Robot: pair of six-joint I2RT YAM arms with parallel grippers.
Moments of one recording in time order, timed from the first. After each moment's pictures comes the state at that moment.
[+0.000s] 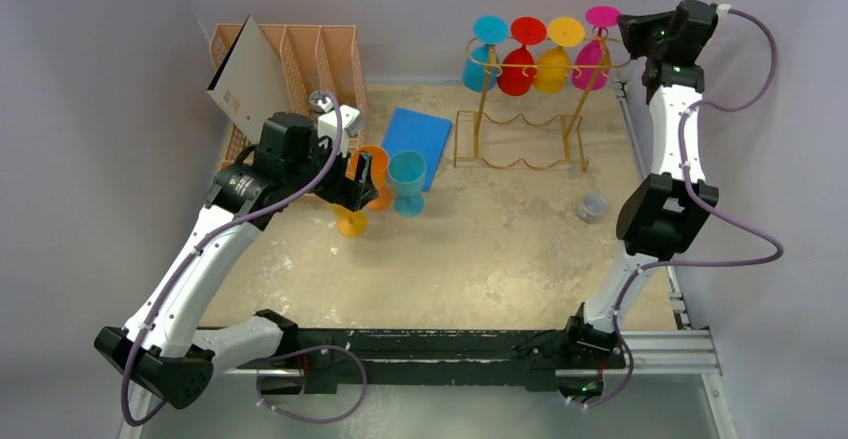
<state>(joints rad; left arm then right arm) -0.45 1.12 1.31 -0.86 0.24 -0.08 -0.28 1.96 2.02 -0.26 -0.20 1.19</state>
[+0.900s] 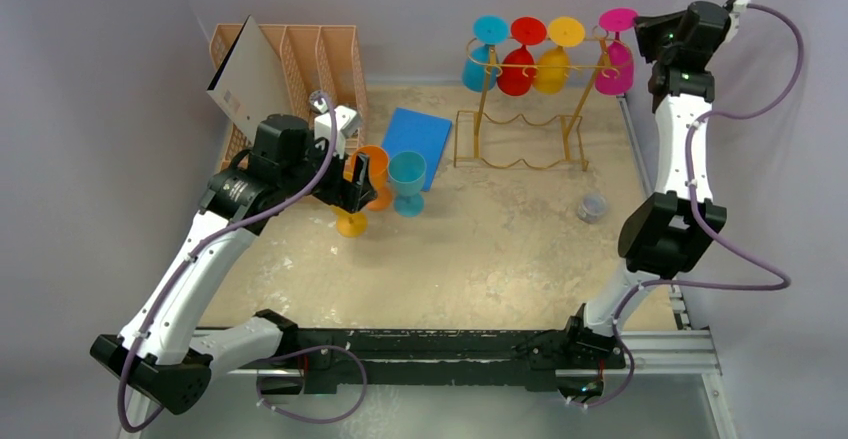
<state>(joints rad) -0.45 1.09 1.31 -0.86 0.26 -0.08 -0.28 1.83 1.93 -0.26 -0.09 1.03</state>
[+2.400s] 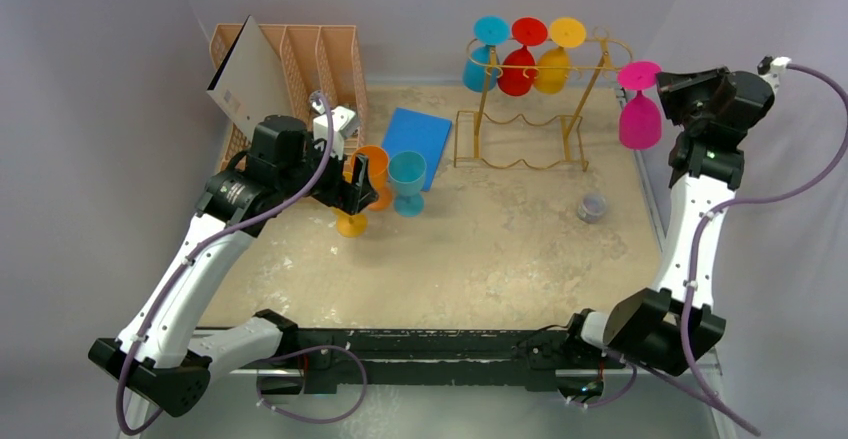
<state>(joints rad) -0.45 1.07 1.31 -0.86 0.29 -0.09 -0.45 1.30 1.41 -0.27 -0.23 0.91</state>
